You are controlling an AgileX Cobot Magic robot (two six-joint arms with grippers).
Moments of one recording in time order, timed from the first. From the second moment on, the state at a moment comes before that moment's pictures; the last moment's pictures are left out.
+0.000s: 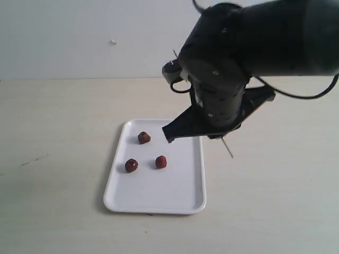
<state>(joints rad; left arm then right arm) -0.02 0.01 0.00 0.18 0.31 -0.24 0.66 1.75 -1.28 -0.50 1.04 0.71</state>
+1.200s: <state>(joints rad) -0.02 0.01 0.00 0.22 -0.12 -0.42 0.29 1.63 -1.28 -0.58 0.58 0.03</state>
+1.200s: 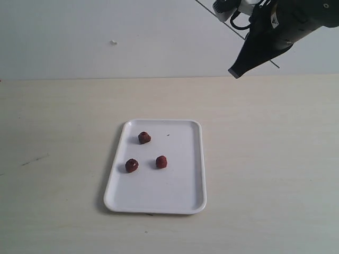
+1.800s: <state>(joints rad) -0.02 0.21 -0.30 0.18 -0.61 -0.59 0.29 1.63 -1.28 -0.58 0.57 0.03</state>
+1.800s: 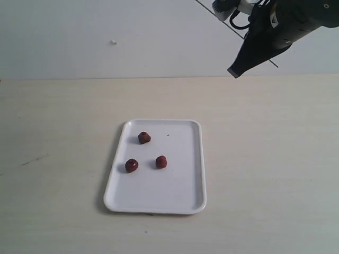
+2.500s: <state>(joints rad) -0.48 1.78 -1.24 0.28 0.72 0.23 0.13 1.63 -1.28 -0.51 0.57 0.05</state>
